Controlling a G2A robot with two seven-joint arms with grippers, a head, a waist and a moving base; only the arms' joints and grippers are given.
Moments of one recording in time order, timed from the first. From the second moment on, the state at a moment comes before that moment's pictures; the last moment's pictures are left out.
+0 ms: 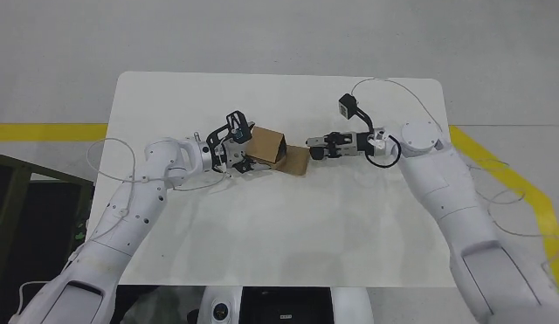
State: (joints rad) left arm 0.89 -1.09 -1.03 -1.25 1.25 -0.86 -0.10; right arm -0.62 -1.26 1.01 -0.79 0.31 -0.26 1.31
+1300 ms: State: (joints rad) left arm 0.88 -1.10 -1.01 -1.23 1.25 -0.86 -0.10; right arm -0.68 -1.27 0.94 -0.88 0.36 -0.27 1.22
